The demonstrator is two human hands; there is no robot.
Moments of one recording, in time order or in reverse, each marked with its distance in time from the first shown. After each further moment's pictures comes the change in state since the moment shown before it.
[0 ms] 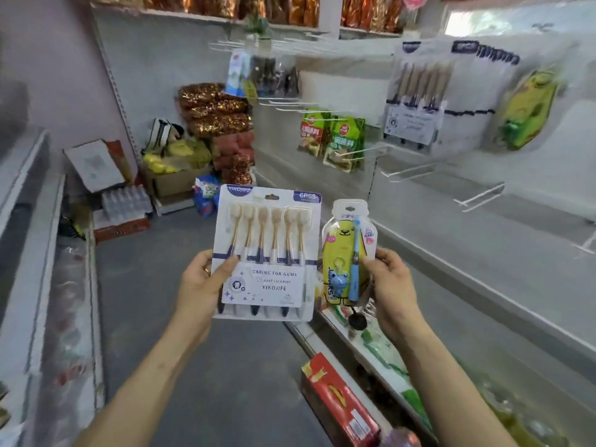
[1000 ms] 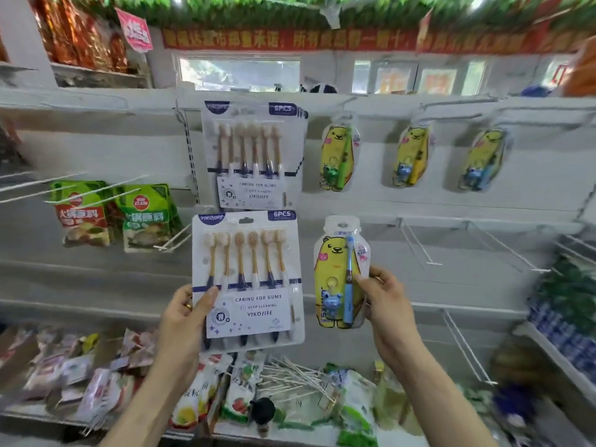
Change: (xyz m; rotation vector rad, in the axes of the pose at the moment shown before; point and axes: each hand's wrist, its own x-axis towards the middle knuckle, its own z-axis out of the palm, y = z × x) left_hand 0.243 -0.013 0.257 -0.204 -0.785 -0.163; right_hand 0.117 -0.056 -0.069 0.003 0.782 -0.248
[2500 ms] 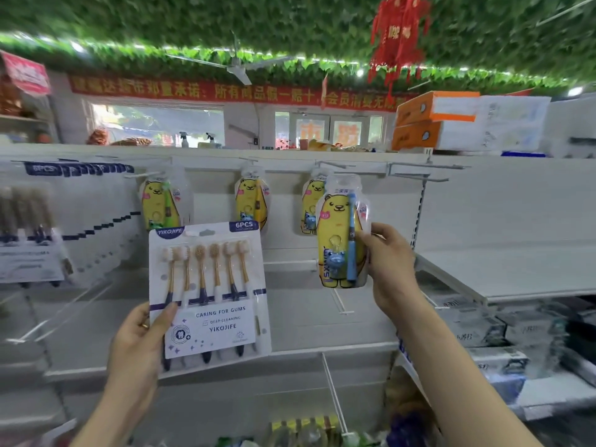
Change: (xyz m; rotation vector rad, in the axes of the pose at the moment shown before) left_hand -0.037 -0.030 0.311 -0.071 -0.112 0.160; right_hand 0.105 -0.200 -0.302 0.038 0.224 -0.270
